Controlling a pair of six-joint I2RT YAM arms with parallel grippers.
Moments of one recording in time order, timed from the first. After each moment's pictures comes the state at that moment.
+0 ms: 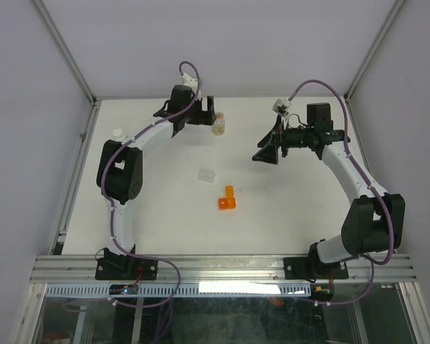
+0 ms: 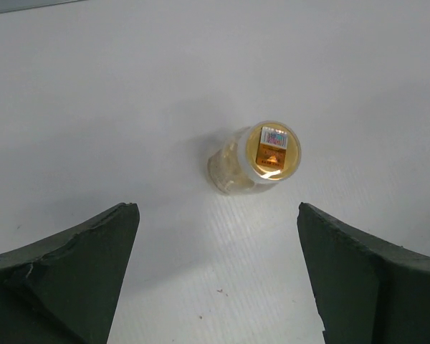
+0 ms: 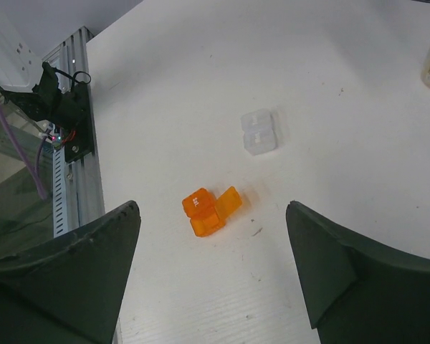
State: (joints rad) left arm -0.39 2.05 1.63 -0.08 0.11 -0.25; right arm 0.15 1.45 1.18 -0.49 -1.15 -0.30
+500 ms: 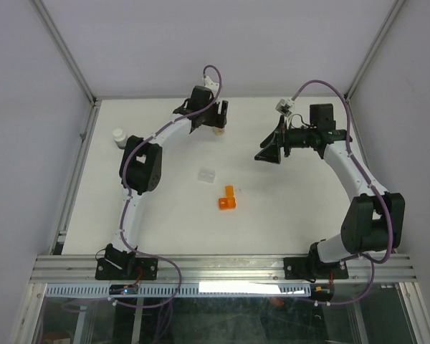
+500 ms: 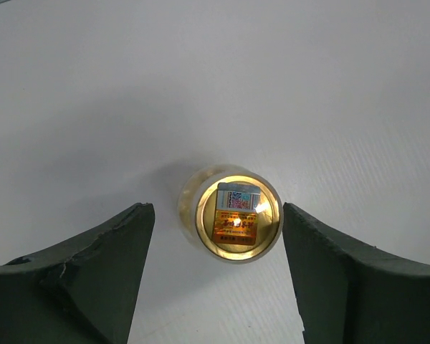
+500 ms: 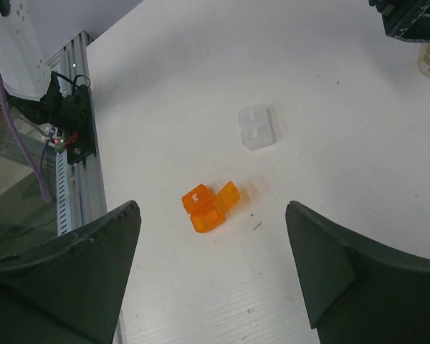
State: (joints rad) left arm -0.46 2.35 1.98 -0.23 0.08 -0.15; right arm 0.11 1.47 1.18 -0.51 -1.15 -0.30
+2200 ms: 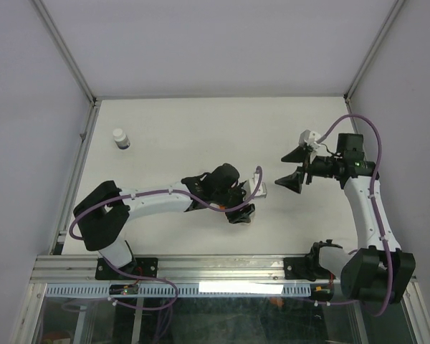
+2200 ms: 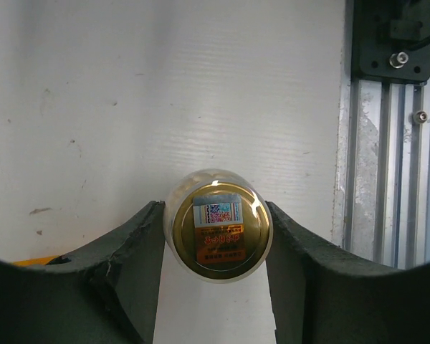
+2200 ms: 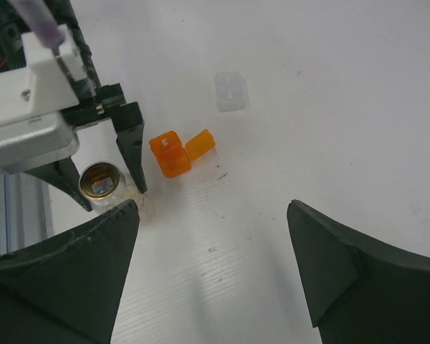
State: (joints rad) left arm -1.04 1.64 1.03 -0.10 0.44 0.22; right arm -0.10 1.10 0.95 -0.74 -1.22 -0.83
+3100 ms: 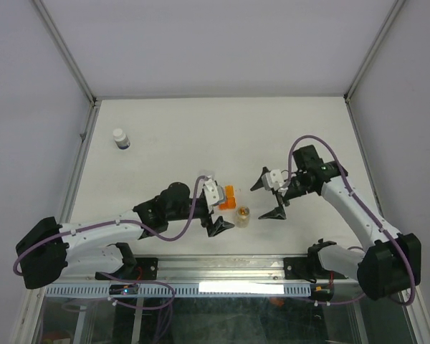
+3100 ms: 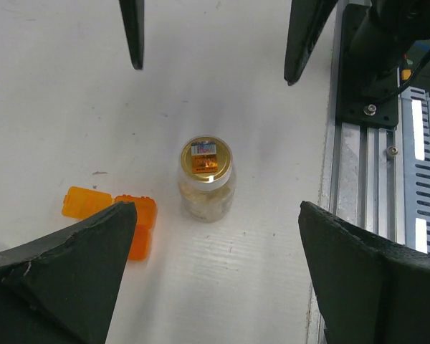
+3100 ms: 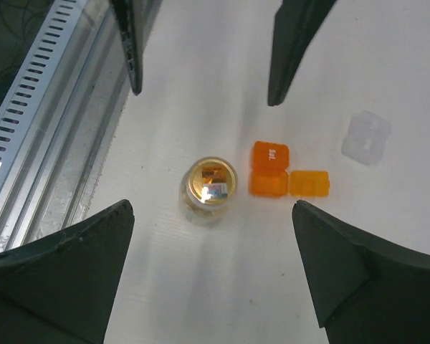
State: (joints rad) left arm -1.02 1.16 0.56 0.28 0.32 0.09; right arm 0.25 1.14 0.87 -1.03 -1.16 -1.43
